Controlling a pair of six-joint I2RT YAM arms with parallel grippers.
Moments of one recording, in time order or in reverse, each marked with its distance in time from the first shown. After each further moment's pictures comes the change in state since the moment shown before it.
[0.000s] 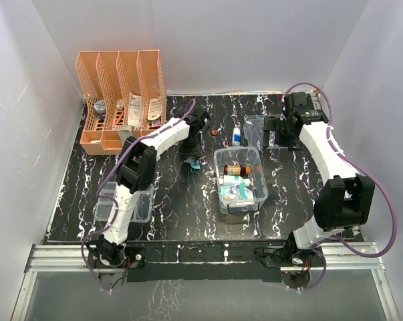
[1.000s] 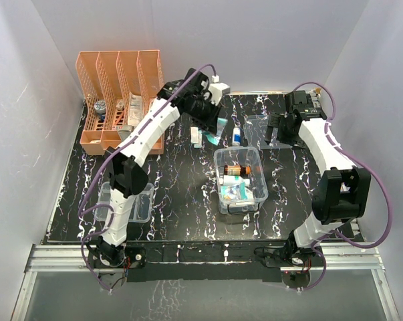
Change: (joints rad) left arm 0.000 -0.116 0.453 -0.115 0.523 0.604; right arm -0.023 0.061 0.021 0.041 0.098 0.090
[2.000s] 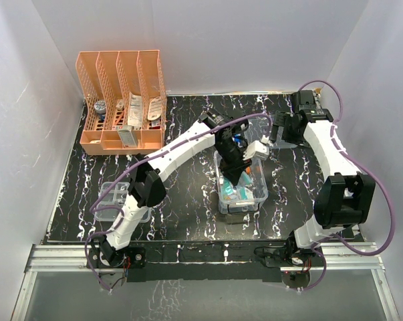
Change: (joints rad) left arm -0.299 0.074 -0.043 -0.301 0.334 0.623; right arm -0.033 -0.035 -0.008 0.008 0.025 -0.014
